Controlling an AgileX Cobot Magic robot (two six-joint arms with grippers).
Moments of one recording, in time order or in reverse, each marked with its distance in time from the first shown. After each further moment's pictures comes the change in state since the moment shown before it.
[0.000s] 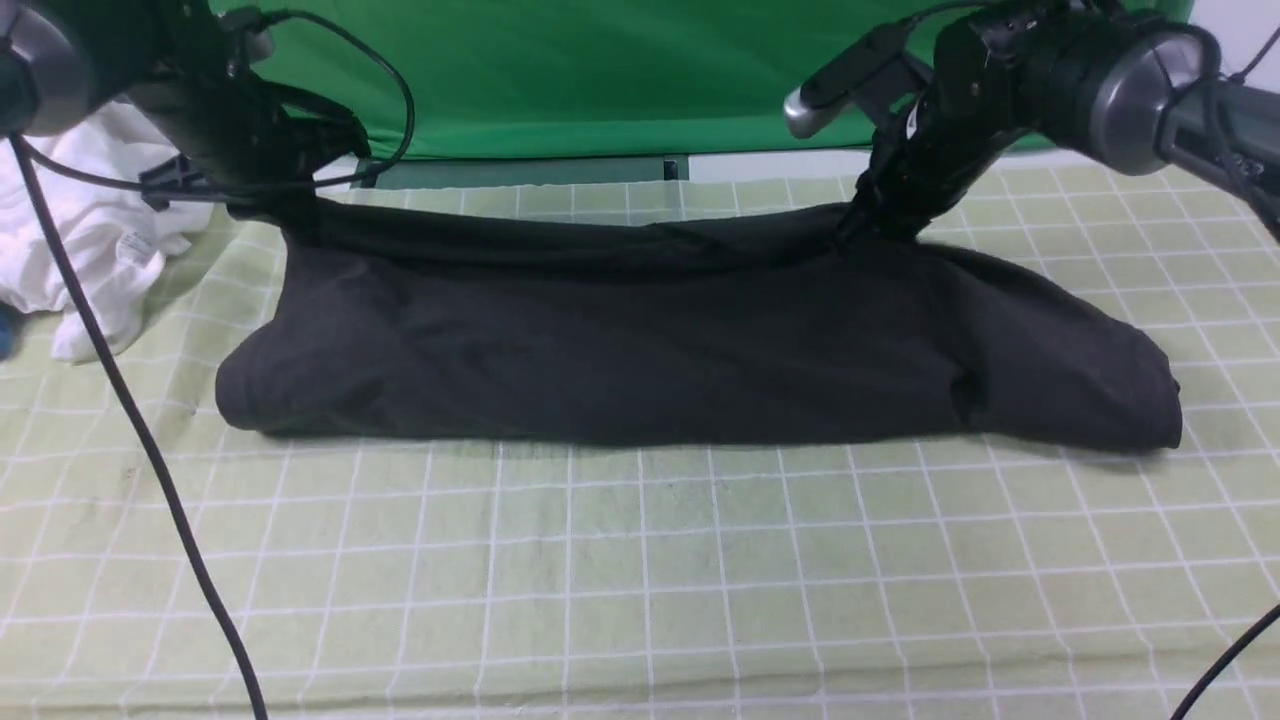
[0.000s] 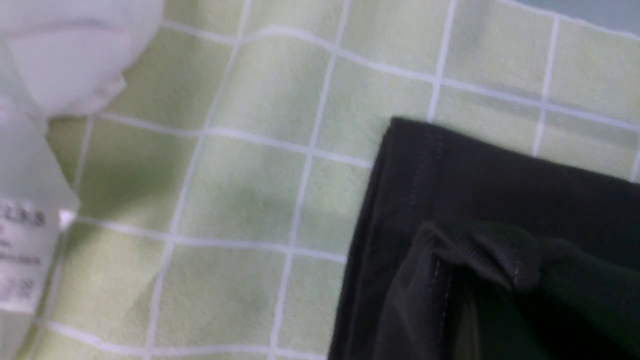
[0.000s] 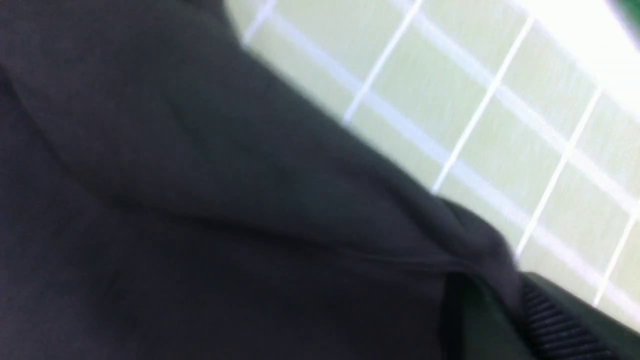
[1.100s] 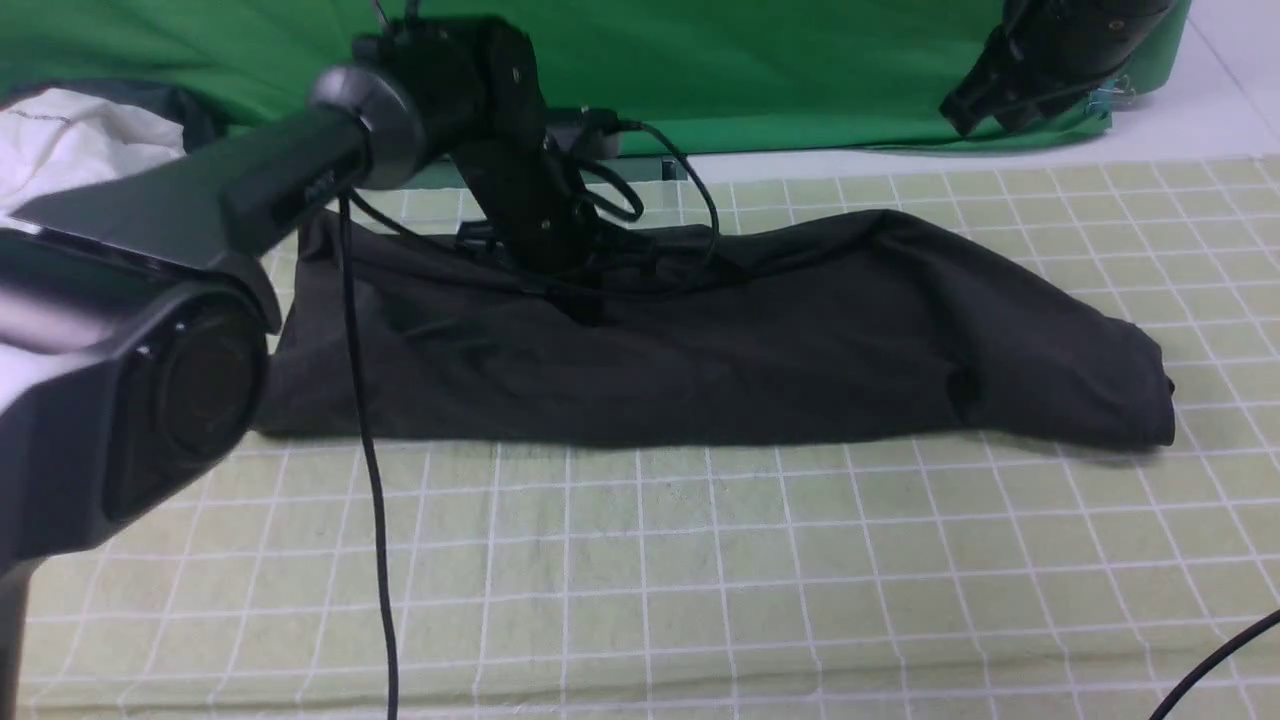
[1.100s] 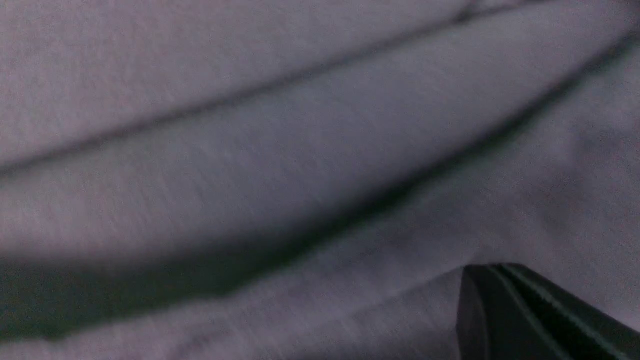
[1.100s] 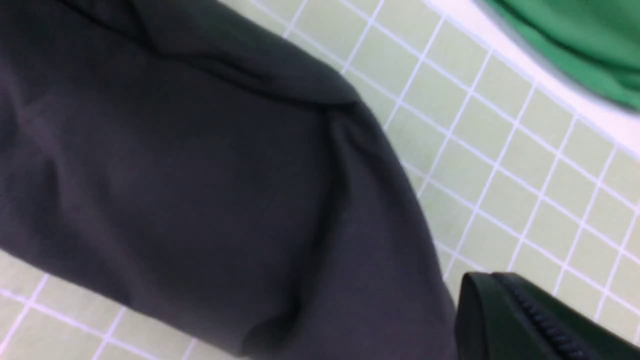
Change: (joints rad) right arm -0.001 -0.330 -0.007 0.010 0.418 0.003; left arm -0.342 0.194 -0.168 -0.164 0.150 0.267
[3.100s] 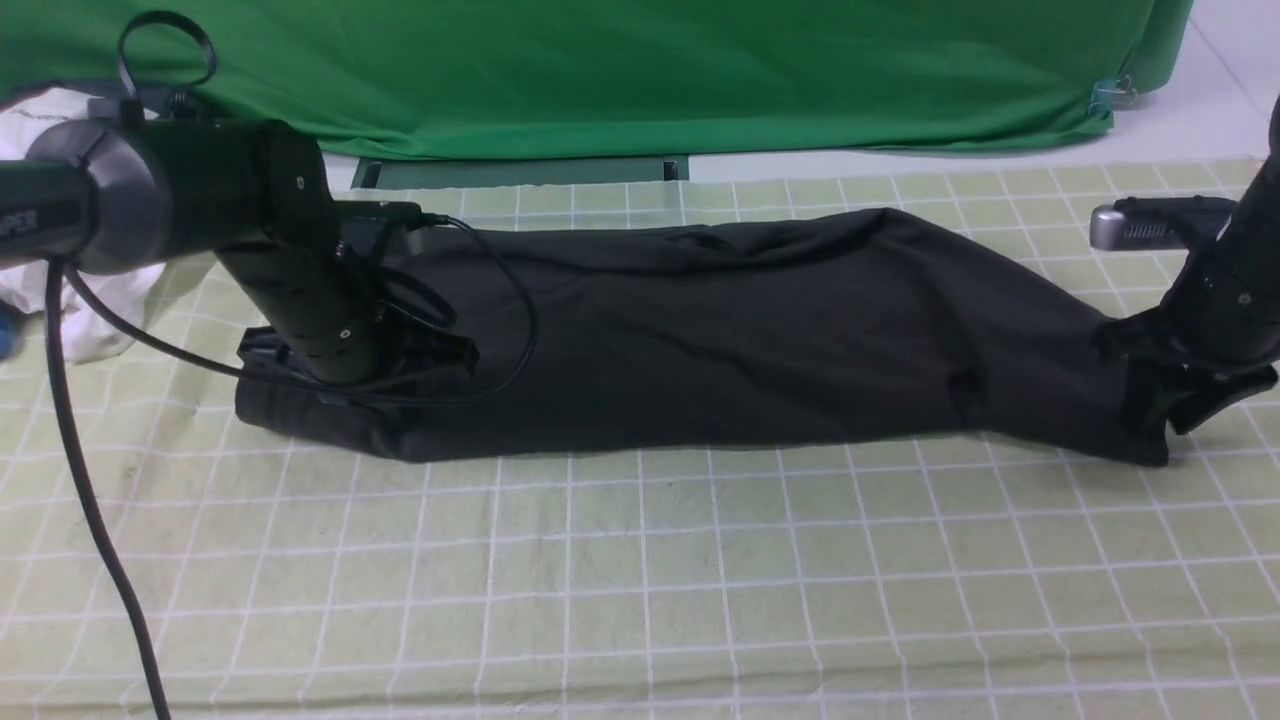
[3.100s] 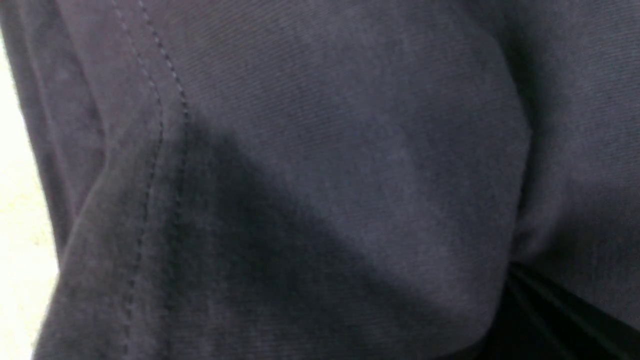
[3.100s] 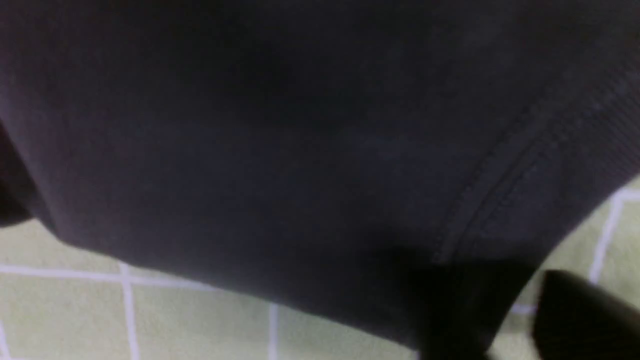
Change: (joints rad) right arm -0.374 0.128 0.439 0.256 -0.066 0.046; left arm 0.159 -0.408 0.711 0.082 -0.209 -0.011
